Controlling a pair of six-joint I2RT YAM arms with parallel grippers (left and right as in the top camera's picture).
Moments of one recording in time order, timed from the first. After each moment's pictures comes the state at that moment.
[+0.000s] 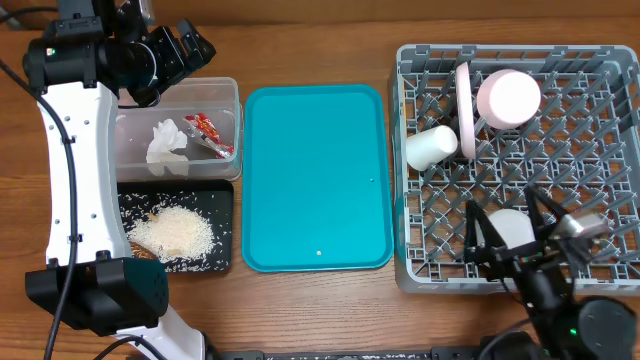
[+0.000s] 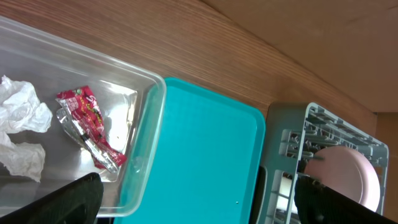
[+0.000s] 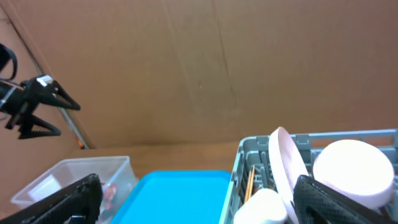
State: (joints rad) left arm 0.13 1.84 2.04 -1.17 0.41 -0.41; right arm 0.12 0.20 0.55 -0.31 -0.19 0.28
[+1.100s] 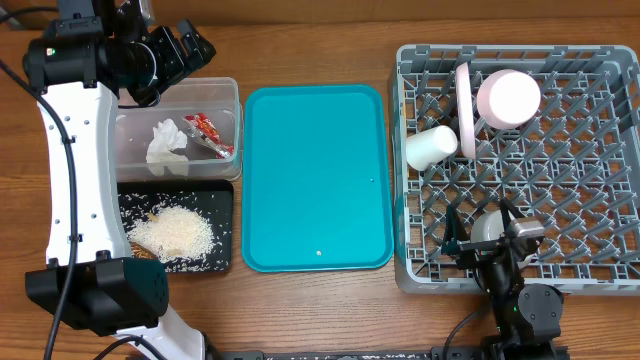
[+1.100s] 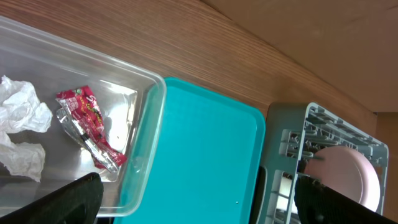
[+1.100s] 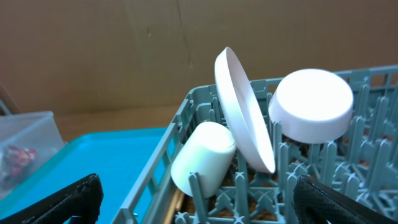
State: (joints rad) left arm 0.13 1.84 2.04 -1.17 0.41 -0.41; right arm 0.12 0.01 0.02 -0.03 -0.05 0.15
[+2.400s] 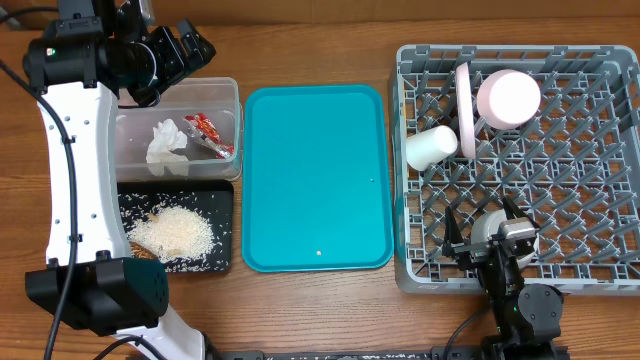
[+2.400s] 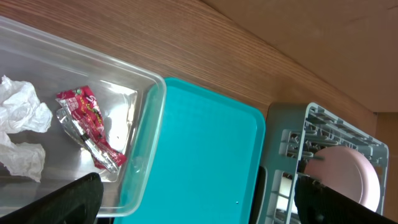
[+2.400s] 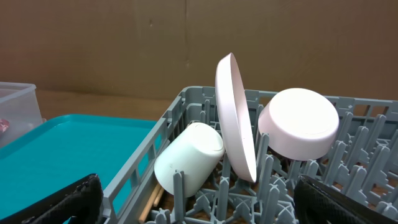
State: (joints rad) left arm 0.13 1.84 2.04 -1.17 0.41 -0.41; right arm 0.12 0.01 0.02 -0.03 -0.05 -0.01
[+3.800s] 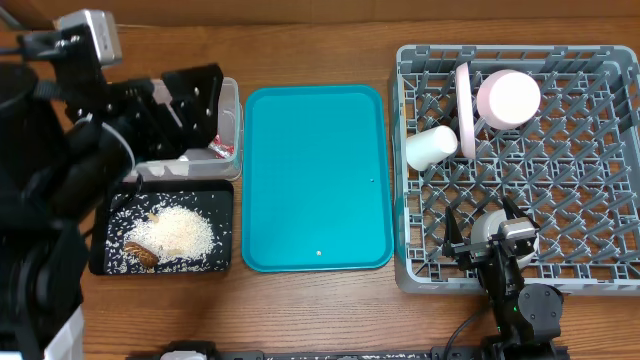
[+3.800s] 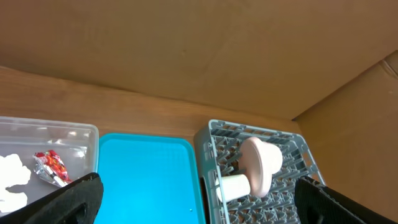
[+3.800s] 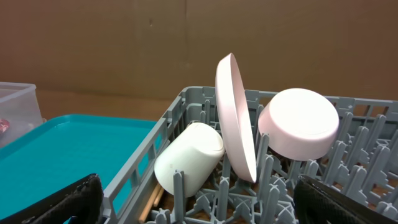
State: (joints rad) left arm -0.03 1.24 2.01 -1.18 0.34 -0.41; right arm 0.12 0.01 0.02 -0.03 -0.05 -0.01
